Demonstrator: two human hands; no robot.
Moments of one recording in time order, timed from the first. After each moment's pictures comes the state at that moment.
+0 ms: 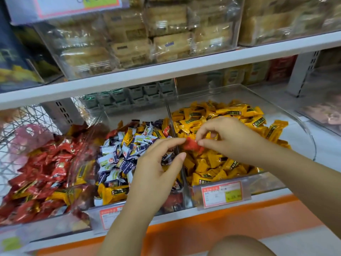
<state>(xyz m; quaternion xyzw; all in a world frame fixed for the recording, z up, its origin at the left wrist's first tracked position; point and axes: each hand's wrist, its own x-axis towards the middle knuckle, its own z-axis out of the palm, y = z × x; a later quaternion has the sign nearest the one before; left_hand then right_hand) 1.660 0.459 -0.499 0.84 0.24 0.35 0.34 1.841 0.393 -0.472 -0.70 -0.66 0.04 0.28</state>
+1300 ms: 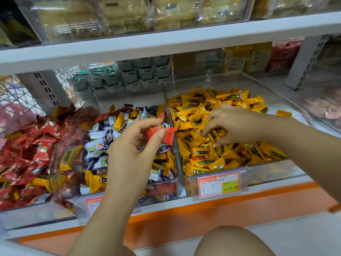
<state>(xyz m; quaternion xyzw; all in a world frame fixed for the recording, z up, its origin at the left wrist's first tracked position) 1.655 0.473 -0.506 0.74 0.28 0.46 0.40 1.895 0.416 -0.490 -0.70 -0.71 0.02 -0.05</state>
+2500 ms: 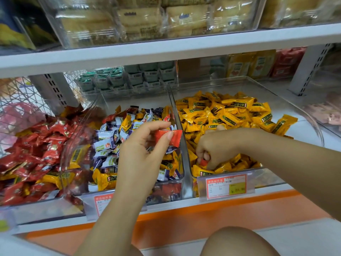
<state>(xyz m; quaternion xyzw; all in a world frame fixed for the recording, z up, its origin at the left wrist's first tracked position) 1.653 0.470 -0.505 0.75 0.28 0.45 0.40 1.844 0.435 -0.496 -0.68 -0.70 0.15 -0.15</state>
